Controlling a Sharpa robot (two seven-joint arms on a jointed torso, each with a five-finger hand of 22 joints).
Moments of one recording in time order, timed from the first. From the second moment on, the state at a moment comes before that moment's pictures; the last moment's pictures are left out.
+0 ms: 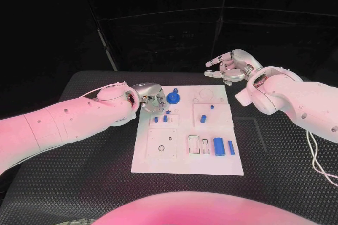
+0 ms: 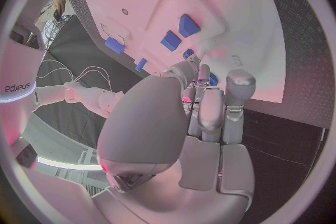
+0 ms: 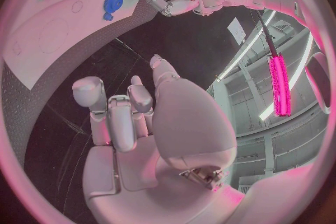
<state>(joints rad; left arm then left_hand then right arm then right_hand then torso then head) 1.10 -0.73 0.02 1.36 -1.48 -0.15 -0.05 1.53 -0.14 0.39 0.12 0.05 1.08 0.14 0.14 0.12 1.11 0.08 0.26 0.07 1.41 0.00 1.31 1.04 0.13 1.26 0.10 1.06 1.15 1.12 -0.75 0.17 1.39 -0.92 -0.31 0.04 1.41 -0.06 0.00 0.16 0.30 0.86 0.18 0.14 0.07 1.25 0.09 1.23 1.11 1.47 0.02 1.47 1.31 0.12 1.19 0.12 1.28 0.91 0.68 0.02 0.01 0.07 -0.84</state>
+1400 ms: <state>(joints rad) 1.10 -0.65 0.04 1.31 -1.46 -0.10 -0.06 1.48 -0.18 0.39 0.13 0.05 1.05 0.15 0.10 0.09 1.06 0.10 0.19 0.07 1.37 0.02 1.27 0.93 0.13 1.20 0.13 0.96 1.07 1.12 -0.74 0.17 1.38 -0.92 -0.30 0.04 1.41 -0.06 0.00 0.16 0.30 0.86 0.18 0.15 0.07 1.25 0.09 1.23 1.11 1.47 0.02 1.47 1.31 0.12 1.19 0.12 1.28 0.91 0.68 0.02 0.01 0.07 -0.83</state>
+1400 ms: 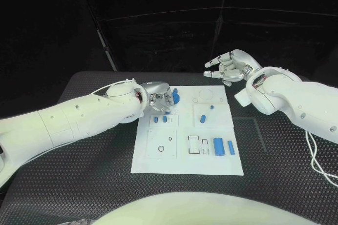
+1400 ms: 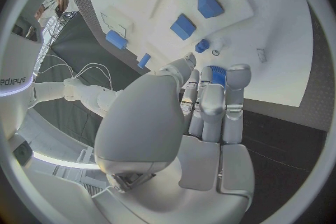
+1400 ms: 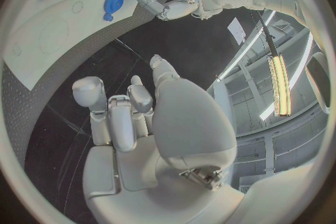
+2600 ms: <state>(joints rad) 1.11 -0.61 0.04 1.27 -1.48 0.01 -0.10 1.50 -0.17 0.40 0.11 0.05 1.06 0.14 0.10 0.09 1.09 0.09 0.19 0.07 1.37 0.01 1.27 0.93 0.13 1.20 0.12 0.95 1.08 1.12 -0.74 0.17 1.38 -0.92 -0.30 0.04 1.41 -0.05 0.00 0.16 0.30 0.86 0.18 0.15 0.07 1.25 0.09 1.23 1.11 1.47 0.02 1.47 1.31 0.12 1.19 0.12 1.28 0.91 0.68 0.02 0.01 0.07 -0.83</state>
